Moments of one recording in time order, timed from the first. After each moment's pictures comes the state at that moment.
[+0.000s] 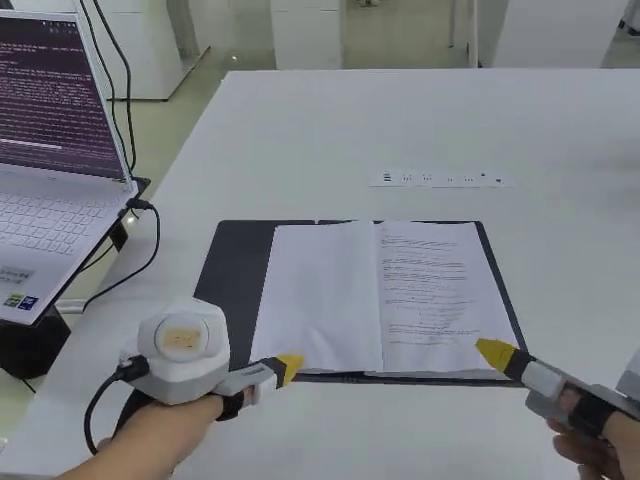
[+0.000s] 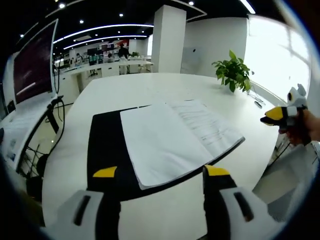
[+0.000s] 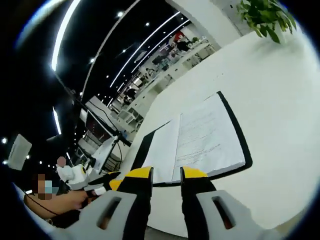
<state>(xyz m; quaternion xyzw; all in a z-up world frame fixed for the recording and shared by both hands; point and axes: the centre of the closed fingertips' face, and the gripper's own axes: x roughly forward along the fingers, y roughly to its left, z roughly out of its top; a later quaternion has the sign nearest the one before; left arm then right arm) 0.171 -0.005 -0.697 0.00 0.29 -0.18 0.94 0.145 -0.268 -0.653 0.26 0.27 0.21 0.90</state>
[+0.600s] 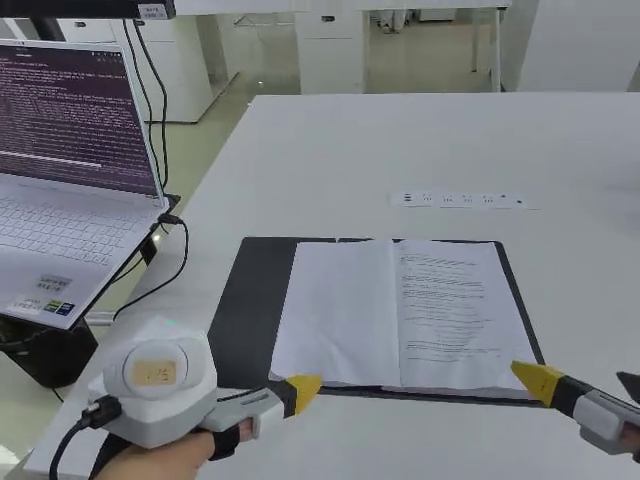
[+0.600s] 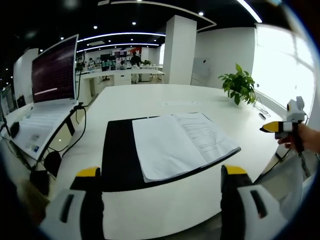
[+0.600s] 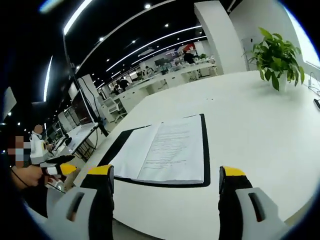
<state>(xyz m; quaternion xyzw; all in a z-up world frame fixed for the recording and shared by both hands) 0.133 0.007 -0.658 -0.02 0.26 -0.14 0.95 0.142 -0.309 -0.655 0.15 0.26 0.18 0.94</state>
